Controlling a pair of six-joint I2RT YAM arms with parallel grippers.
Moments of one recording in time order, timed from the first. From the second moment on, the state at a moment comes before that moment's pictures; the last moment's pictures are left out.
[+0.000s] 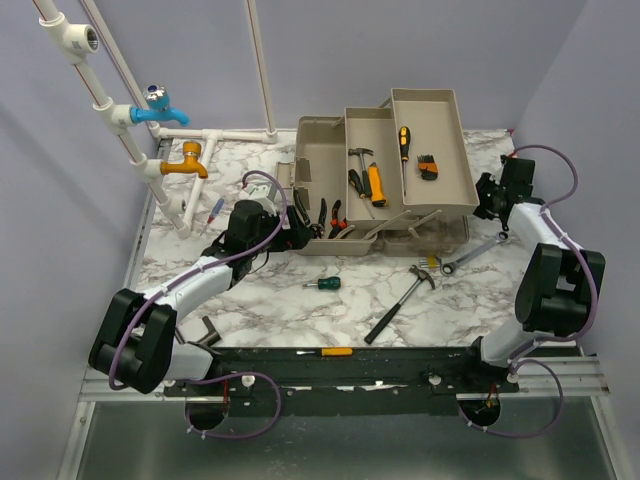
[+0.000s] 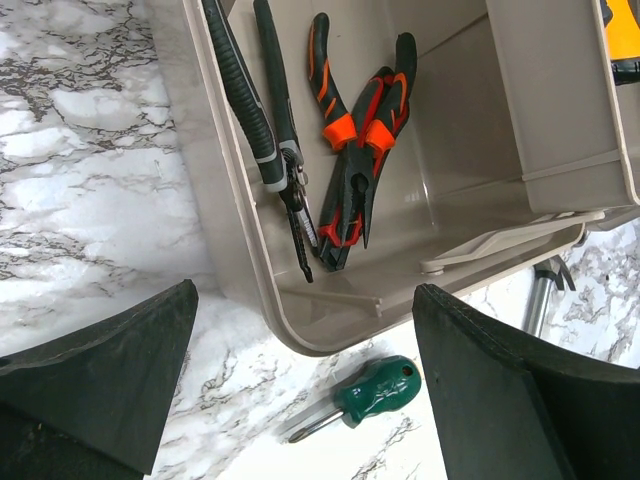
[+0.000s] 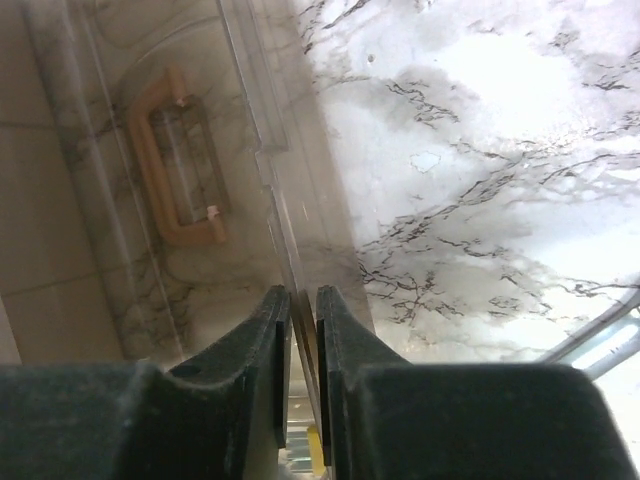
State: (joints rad) left arm -0.42 1.32 0.65 0.20 0.20 -0.53; right arm -0.20 1.62 1.07 -0.23 -0.24 0.37
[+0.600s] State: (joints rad) left arm -0.42 1.34 0.65 0.20 0.22 -0.53; right arm -0.01 1.48 1.25 -0.53 0.08 0.26
